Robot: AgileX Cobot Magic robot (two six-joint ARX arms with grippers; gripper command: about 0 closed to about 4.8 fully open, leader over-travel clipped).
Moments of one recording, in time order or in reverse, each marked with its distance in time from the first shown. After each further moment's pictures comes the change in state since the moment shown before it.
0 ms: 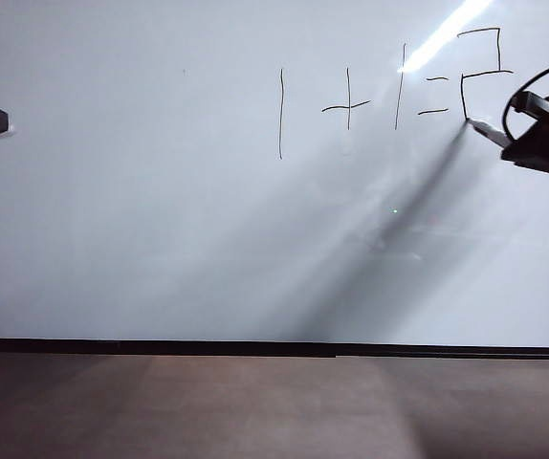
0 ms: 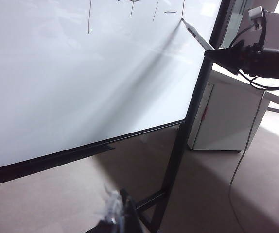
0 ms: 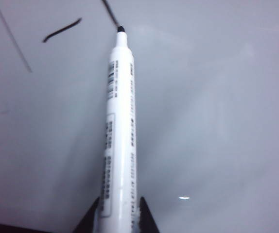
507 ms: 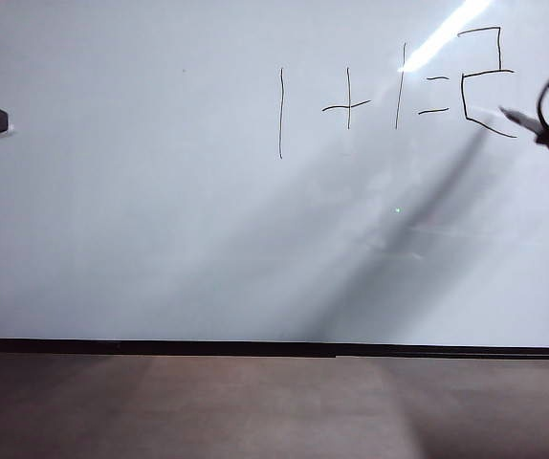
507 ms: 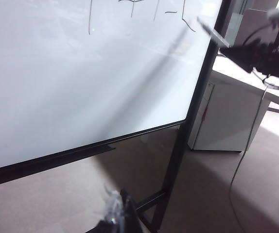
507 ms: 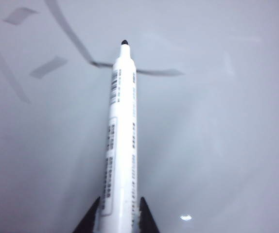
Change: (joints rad) left arm 0.000 0.000 0.000 0.000 0.000 0.000; right arm -0.058 -0.056 -0.072 0.112 -0.027 0.076
